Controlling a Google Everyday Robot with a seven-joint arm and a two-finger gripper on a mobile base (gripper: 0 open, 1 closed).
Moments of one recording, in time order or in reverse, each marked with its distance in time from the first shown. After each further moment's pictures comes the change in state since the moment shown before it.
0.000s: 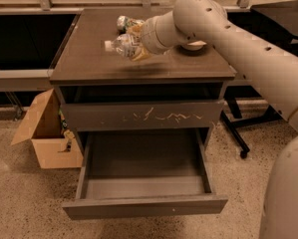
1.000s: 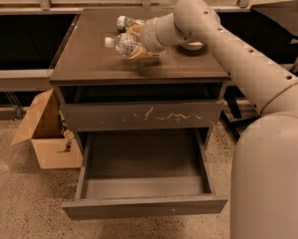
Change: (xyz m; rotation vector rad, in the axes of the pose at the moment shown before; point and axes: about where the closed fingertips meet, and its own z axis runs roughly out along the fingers) arm 0.025 -0.010 0.040 -0.006 -0.080 0.120
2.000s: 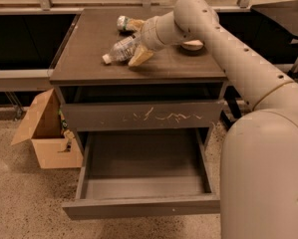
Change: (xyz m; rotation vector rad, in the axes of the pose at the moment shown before) arm 0.007 -0.007 0.008 -0.011 -0.014 0.037
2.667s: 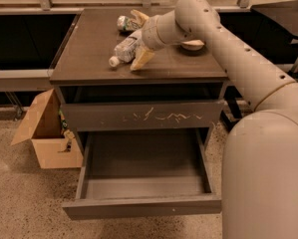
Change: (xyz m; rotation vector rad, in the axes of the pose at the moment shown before) arm 0.002 -0.001 -0.003 0.010 0.001 0.007
